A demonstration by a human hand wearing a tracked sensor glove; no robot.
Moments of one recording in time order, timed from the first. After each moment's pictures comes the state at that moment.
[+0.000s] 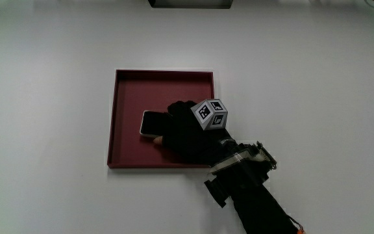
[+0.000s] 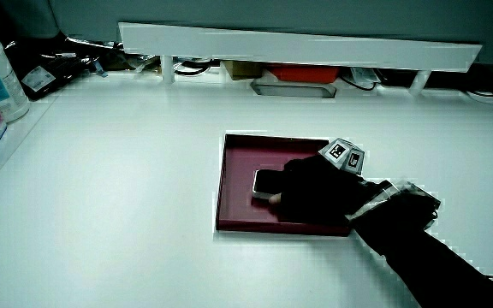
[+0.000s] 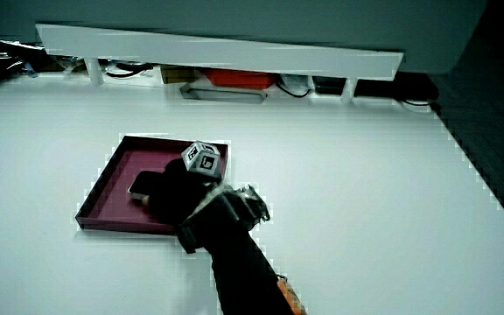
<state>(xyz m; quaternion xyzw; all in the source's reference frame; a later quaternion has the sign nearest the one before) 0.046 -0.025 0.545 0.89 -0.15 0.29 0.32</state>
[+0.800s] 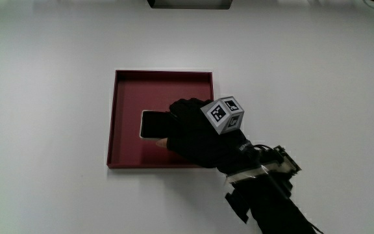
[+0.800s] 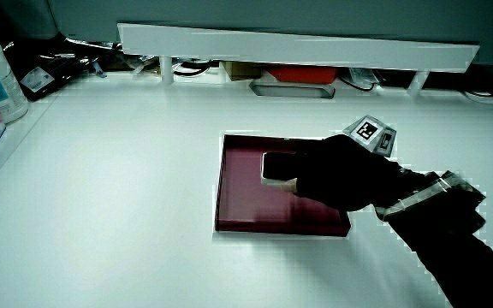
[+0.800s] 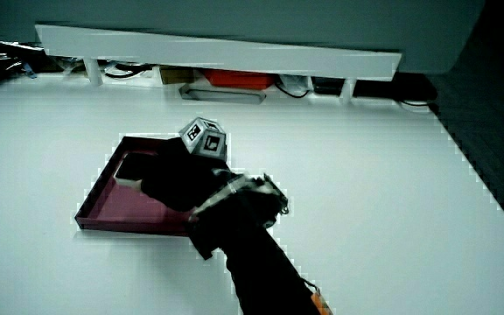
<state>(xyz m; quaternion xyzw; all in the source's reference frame) 0.073 -0.016 0.458 0.88 -0.22 0.32 0.28</state>
